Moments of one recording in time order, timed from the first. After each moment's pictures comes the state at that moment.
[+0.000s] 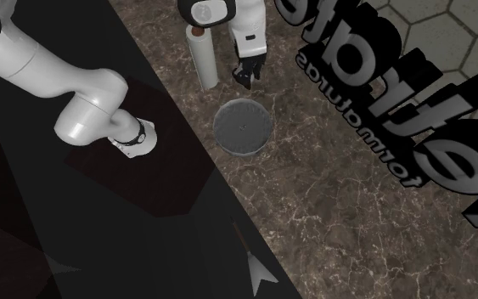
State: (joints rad) arm 0.02 -0.35 0.66 -2.21 0.03 2.03 0.80
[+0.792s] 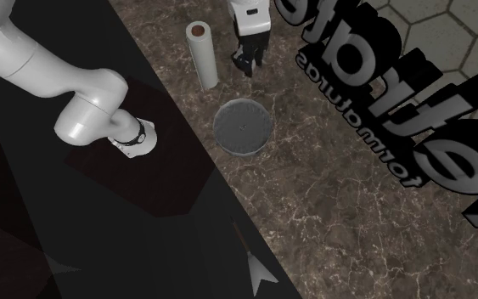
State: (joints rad) arm 0.02 -0.36 0.64 -2.07 0.04 1.87 0.78
